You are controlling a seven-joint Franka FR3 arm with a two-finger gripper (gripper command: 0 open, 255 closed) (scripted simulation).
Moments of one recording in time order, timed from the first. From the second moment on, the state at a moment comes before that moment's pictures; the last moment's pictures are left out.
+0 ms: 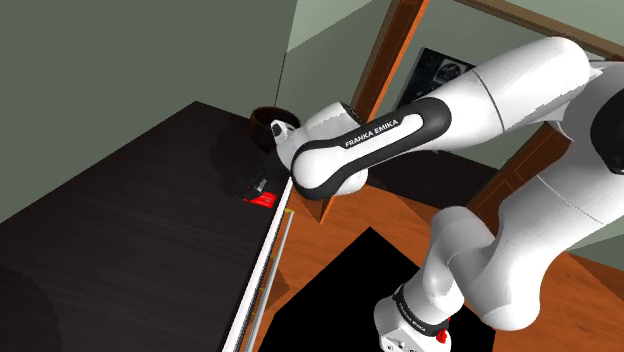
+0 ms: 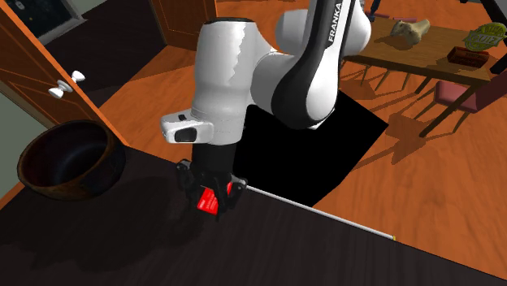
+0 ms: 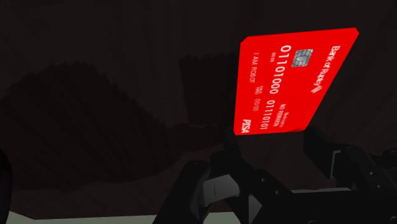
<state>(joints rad) 0.79 -0.17 -0.36 -2.66 0.54 3.07 -0.72</state>
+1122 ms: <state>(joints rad) 0.52 -0.35 -0.15 -2.60 0.22 2.81 -0.43</state>
